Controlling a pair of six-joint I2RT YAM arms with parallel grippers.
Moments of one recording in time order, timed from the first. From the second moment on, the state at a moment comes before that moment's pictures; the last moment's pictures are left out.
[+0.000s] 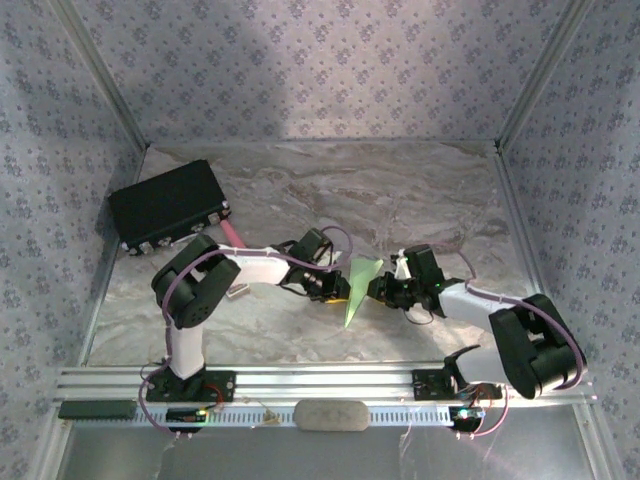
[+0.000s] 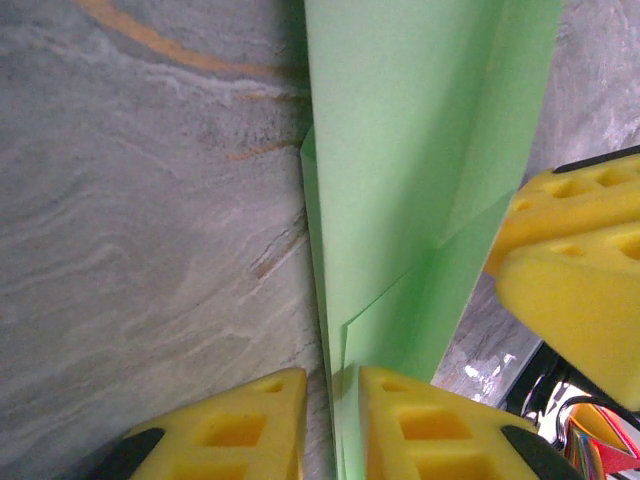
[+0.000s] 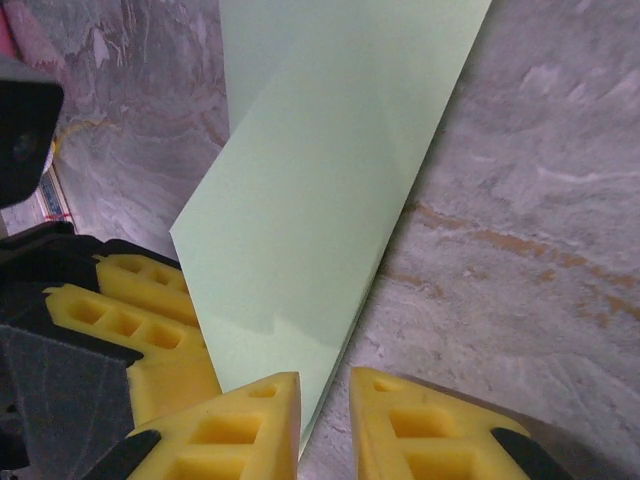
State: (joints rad) left arm -0.84 1.90 1.00 -0.14 0.61 -0.78; right arm 0.39 1.32 0.38 0.01 -0.55 0.77
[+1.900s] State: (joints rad) left arm -0.90 1.76 1.15 -0.50 0.20 -0.79; right arm 0.37 1.18 0.38 -0.17 -0.47 0.75
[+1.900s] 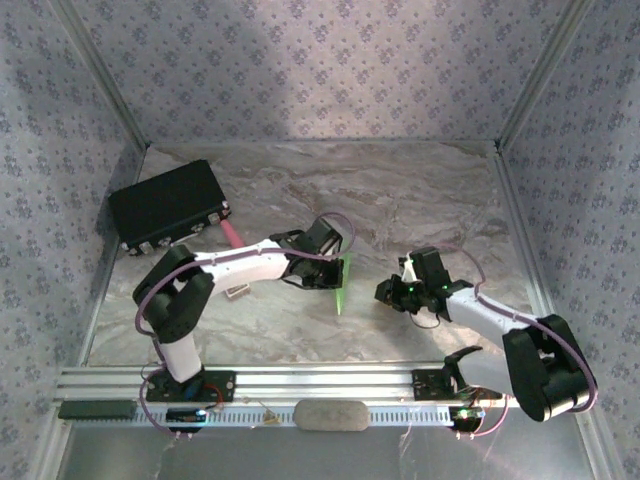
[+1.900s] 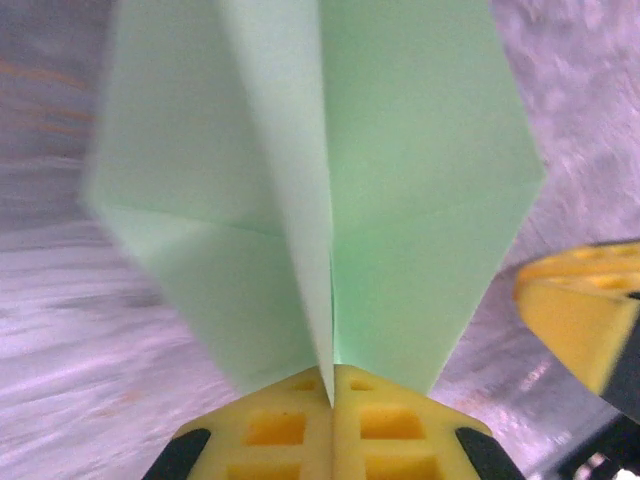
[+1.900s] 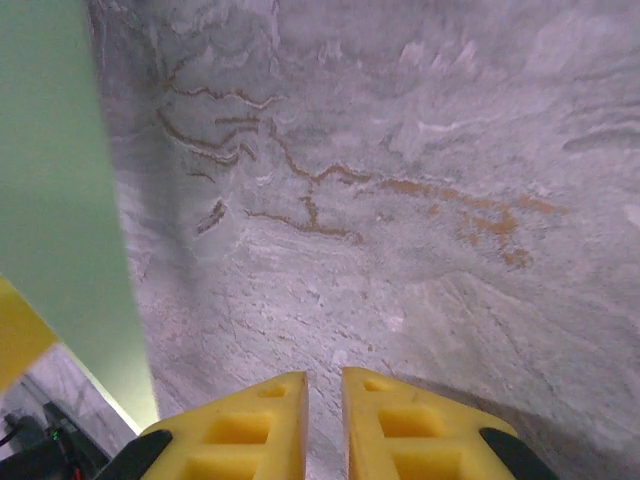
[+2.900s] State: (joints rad) left arm -0.93 1.81 1.20 -0.78 -0.08 -0.77; right arm 0.46 1.24 0.44 -0.20 -0.40 0.76
